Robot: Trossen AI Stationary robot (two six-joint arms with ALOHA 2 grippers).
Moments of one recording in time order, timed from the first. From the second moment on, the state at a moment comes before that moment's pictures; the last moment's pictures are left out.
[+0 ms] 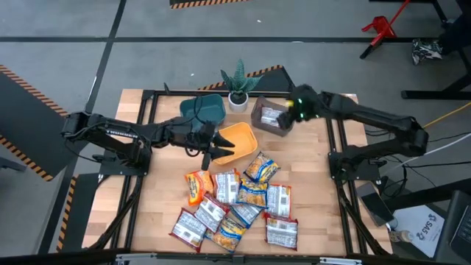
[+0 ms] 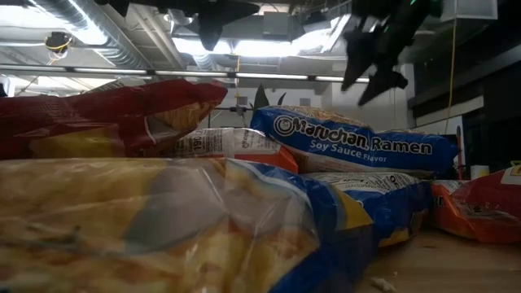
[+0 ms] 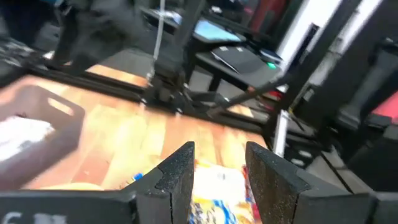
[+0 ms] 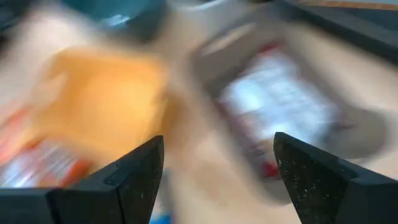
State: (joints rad) left arm 0.02 1.24 0.80 0.30 0.13 -0.33; right arm -0.39 1.20 1.04 -0.72 -0.04 0.48
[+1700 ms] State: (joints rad) left arm -0.16 1.24 0.80 0.31 -0.25 -0.40; right arm 0.63 1.89 1.36 -0.57 0.69 0.43
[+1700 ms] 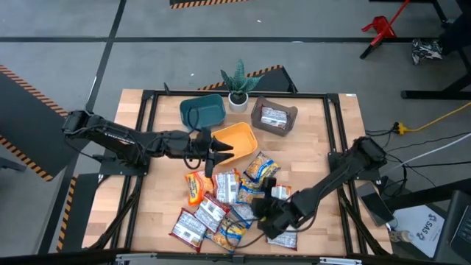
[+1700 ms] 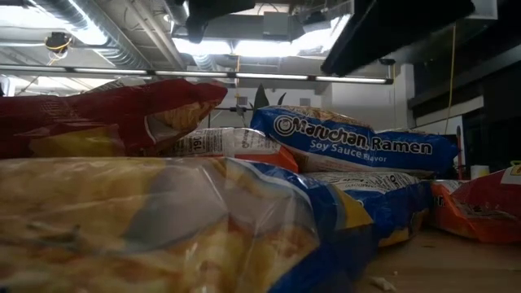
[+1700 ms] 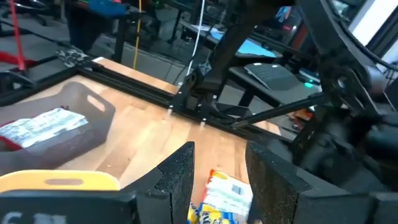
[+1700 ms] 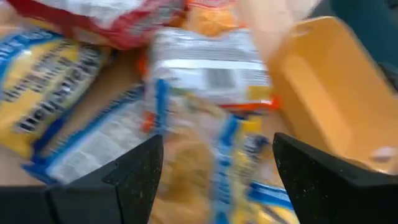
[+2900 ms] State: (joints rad) left arm -0.25 1.24 0.80 0.23 -0.24 -0.38; right arm 0.61 2.10 1.36 -0.53 0.81 0.63
